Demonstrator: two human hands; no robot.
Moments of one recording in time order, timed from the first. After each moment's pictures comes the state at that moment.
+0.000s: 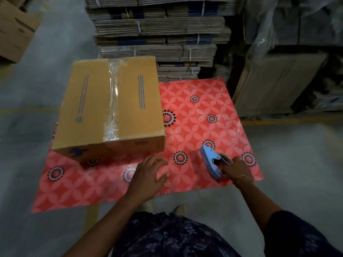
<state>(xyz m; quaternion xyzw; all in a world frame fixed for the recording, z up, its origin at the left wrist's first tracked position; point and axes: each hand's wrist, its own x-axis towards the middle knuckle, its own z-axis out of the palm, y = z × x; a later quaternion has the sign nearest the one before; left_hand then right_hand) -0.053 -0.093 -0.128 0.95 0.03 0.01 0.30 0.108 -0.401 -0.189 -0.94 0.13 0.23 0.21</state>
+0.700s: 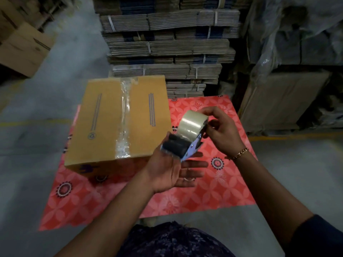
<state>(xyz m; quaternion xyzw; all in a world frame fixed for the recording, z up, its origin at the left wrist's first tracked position) 0.026 -0.084 -0.011 0.31 0.18 -0.34 0.87 0.150 -0.253 0.014 -0.79 -0.27 0.05 0.56</state>
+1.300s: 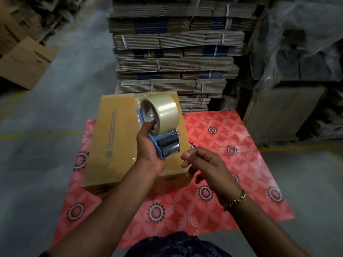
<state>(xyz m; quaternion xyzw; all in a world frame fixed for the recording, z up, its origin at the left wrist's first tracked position) 0.063 0.019 0.033 0.36 0.23 0.07 0.90 0.057 -0.152 0.048 -0.71 -0.09 0.25 0.65</state>
